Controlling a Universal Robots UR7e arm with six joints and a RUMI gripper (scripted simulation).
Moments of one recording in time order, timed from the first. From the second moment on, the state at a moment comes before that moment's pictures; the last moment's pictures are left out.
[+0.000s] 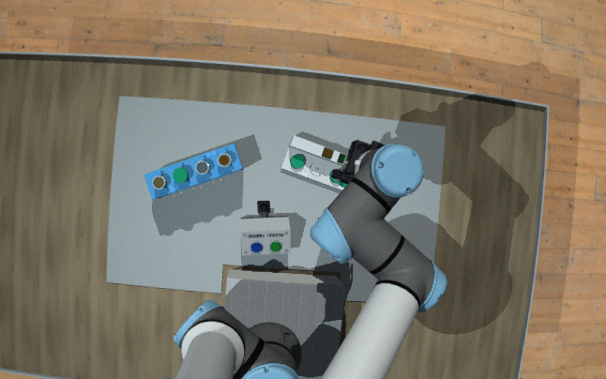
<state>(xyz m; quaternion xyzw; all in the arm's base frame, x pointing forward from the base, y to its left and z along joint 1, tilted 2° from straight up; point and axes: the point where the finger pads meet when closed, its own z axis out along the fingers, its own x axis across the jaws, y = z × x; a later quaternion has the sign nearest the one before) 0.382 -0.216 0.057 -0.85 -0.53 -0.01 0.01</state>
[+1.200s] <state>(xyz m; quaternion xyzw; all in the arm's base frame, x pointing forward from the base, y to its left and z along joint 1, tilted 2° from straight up) 0.368 -0.265 -0.027 -0.85 -0.53 -0.01 0.02</state>
